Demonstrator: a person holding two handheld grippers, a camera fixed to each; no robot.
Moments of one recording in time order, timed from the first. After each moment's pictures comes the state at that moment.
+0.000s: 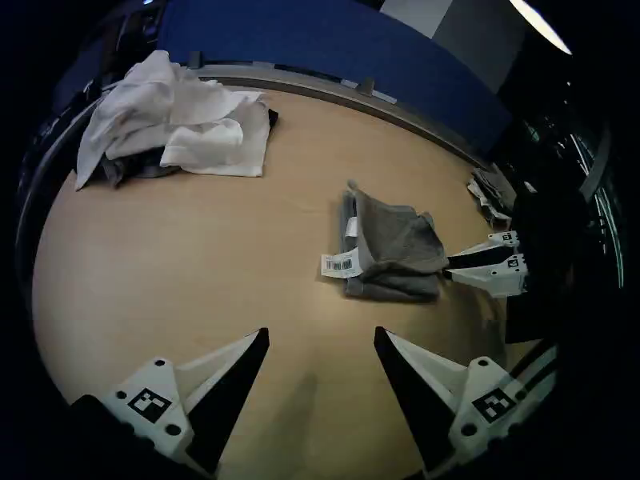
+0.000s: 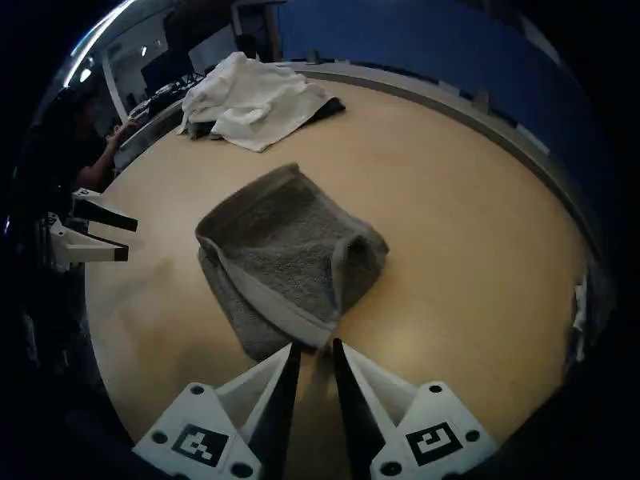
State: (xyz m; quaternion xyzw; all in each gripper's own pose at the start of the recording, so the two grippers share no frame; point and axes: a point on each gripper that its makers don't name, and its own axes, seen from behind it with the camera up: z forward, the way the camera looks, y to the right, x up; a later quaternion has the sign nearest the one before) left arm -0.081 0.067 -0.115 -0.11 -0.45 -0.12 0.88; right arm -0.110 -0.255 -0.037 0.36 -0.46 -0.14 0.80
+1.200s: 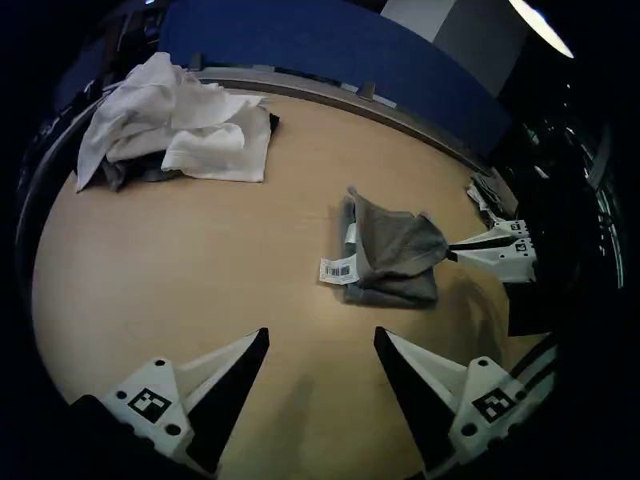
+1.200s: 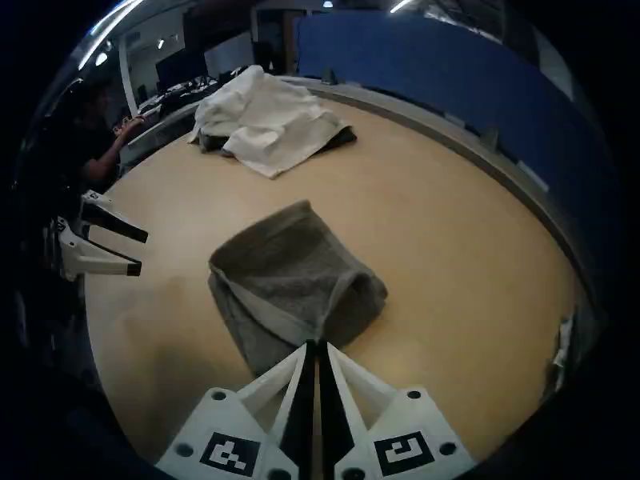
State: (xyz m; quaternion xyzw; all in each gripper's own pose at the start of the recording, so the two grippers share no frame) left arm -0.073 0.064 -0.111 -0.11 -0.45 -0.12 0.88; right arm -0.072 -0.274 -0.016 0.38 -0.41 -0.17 0.81
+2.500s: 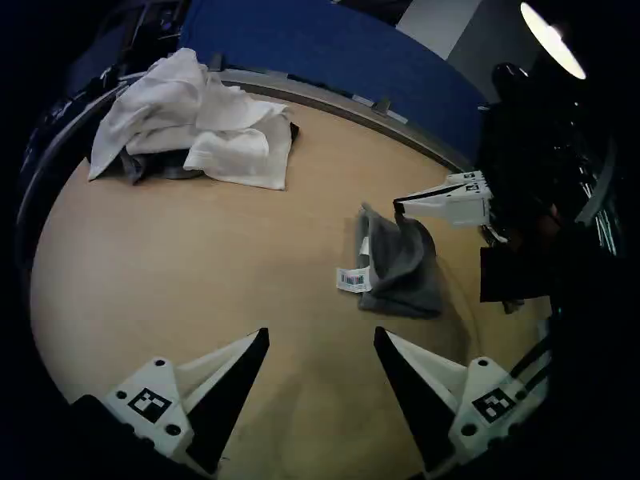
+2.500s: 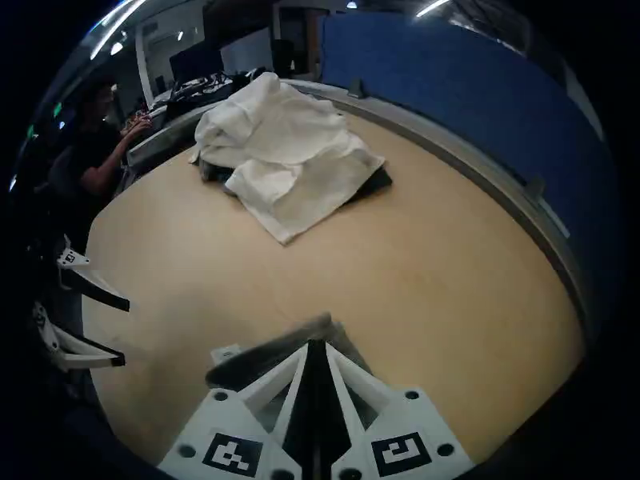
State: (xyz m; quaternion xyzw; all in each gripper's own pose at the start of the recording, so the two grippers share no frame) left arm -0.071 0.041 -0.110 -0.09 -0.43 -0.15 0.88; right arm -0.061 -0.382 0.061 0.41 -0.41 -0.19 0.79
